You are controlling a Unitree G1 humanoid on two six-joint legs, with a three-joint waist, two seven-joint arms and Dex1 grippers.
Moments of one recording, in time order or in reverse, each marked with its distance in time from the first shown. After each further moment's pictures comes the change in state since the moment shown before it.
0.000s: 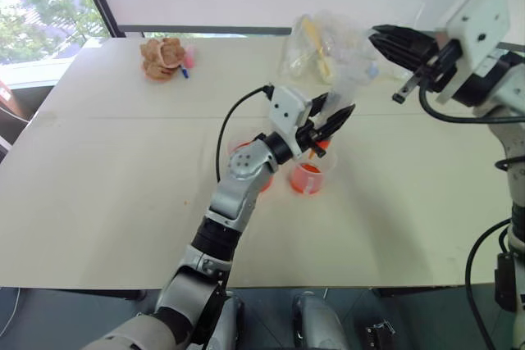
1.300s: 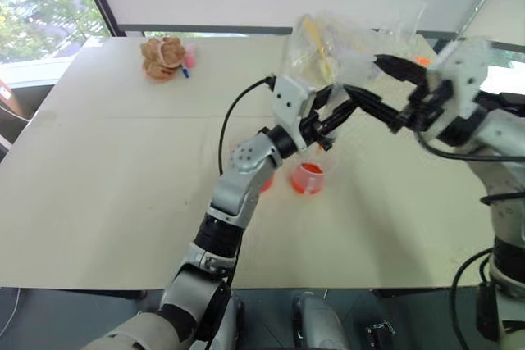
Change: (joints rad) left arm -0.061 -0.028 0.044 -0.078 -0.046 0.087 0.023; right arm 0.242 0.121 -0.216 -0.136 0.225 0.159 -0.007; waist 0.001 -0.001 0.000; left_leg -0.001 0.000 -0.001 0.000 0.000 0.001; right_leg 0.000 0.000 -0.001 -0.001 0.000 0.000
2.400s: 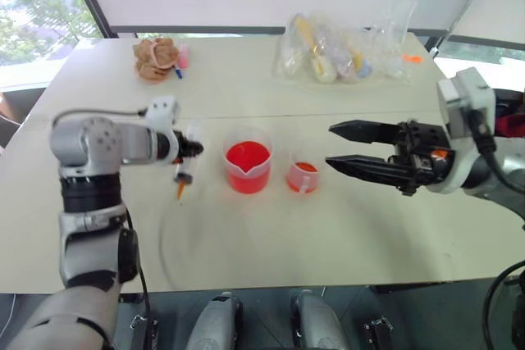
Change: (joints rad) left arm -0.066 0.562 0.430 0.012 -0.402 1.448 0.584; right arm 0.058 -0.147 0.055 -0.056 0.545 0.199 0.155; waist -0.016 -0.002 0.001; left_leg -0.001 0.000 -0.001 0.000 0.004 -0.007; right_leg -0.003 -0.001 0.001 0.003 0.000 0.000
